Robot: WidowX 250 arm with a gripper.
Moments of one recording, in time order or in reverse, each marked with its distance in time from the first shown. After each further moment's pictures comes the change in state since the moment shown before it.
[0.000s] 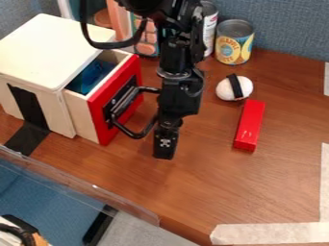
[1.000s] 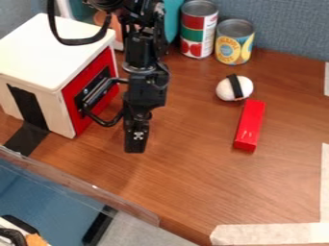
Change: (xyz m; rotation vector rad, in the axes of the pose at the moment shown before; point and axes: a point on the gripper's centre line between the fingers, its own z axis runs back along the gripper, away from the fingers) arm -0.043 0.011 -0.005 -0.031 0.021 0.212
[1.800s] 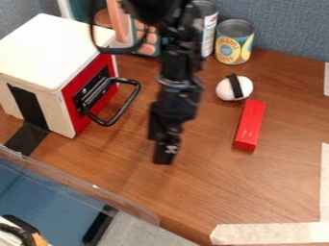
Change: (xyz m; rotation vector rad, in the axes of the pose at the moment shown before) arm 0.053 -0.028 -0.004 0.015 0.034 -0.050
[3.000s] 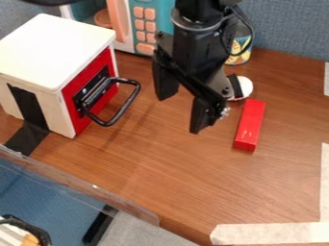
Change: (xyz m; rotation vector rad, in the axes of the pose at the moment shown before) arm -0.003 -0.061 0.108 0.210 -0.270 0.537
